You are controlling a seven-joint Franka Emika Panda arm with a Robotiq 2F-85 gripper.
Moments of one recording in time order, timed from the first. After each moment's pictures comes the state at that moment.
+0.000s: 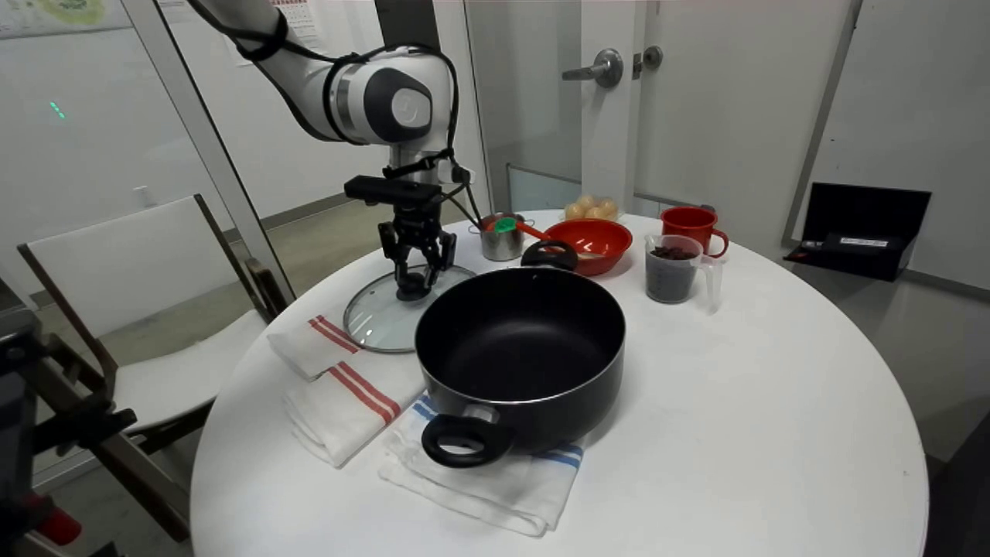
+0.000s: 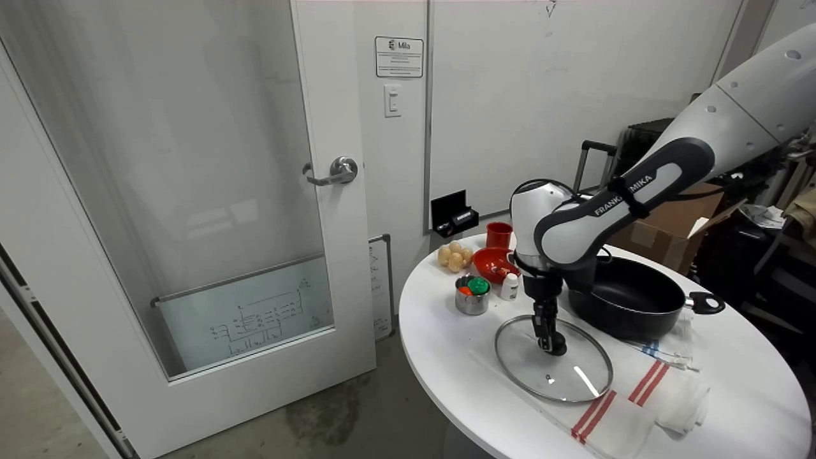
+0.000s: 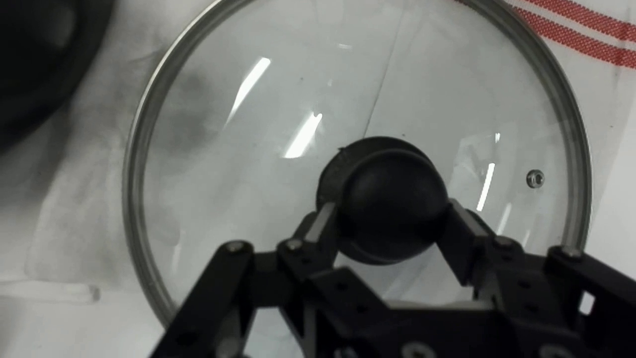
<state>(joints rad) 0.16 1.24 0.10 -1.25 -0.11 2.19 -0.14</state>
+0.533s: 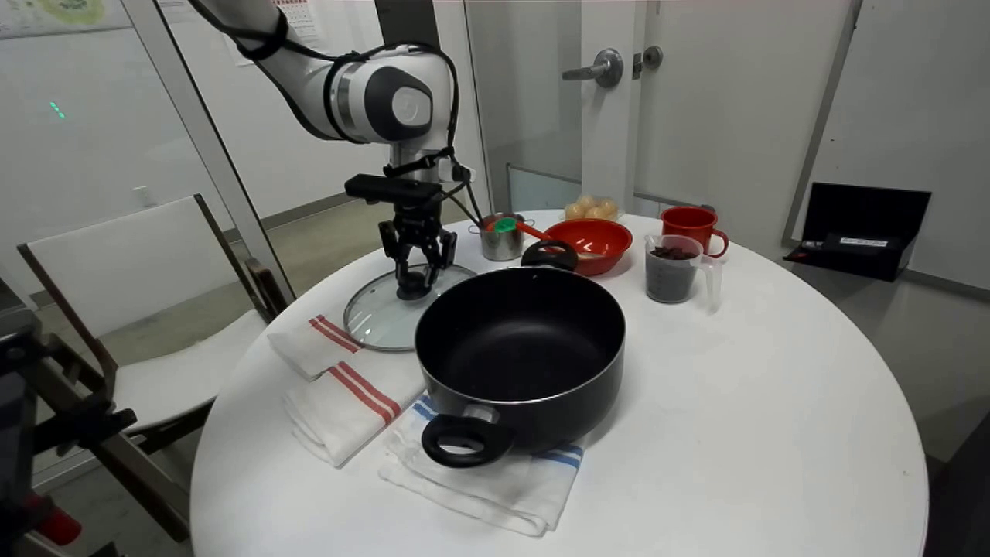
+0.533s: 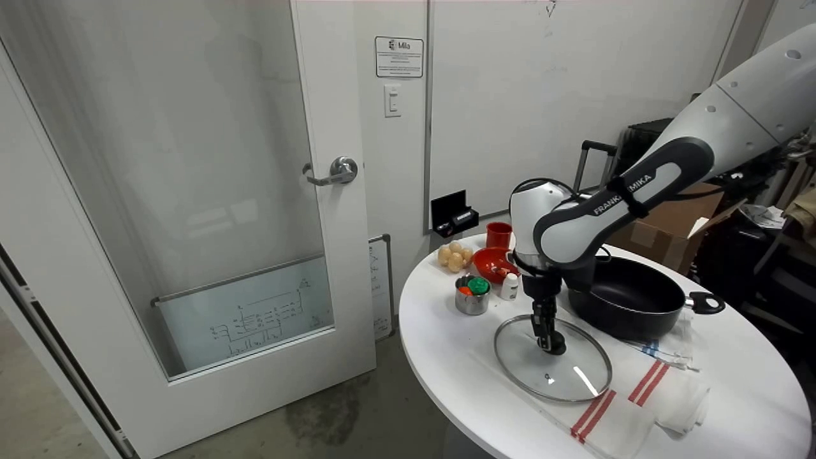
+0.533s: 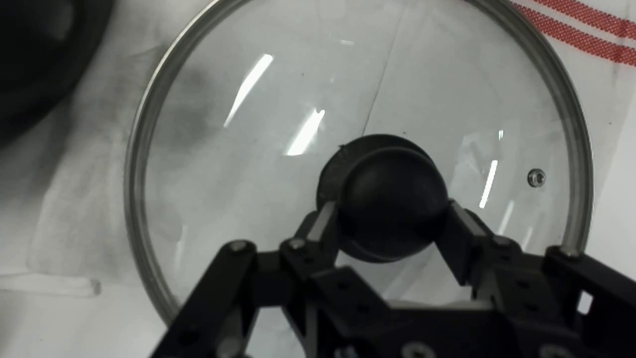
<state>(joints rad) 0.16 1.24 0.10 -1.24 -0.11 2.19 -0.14</state>
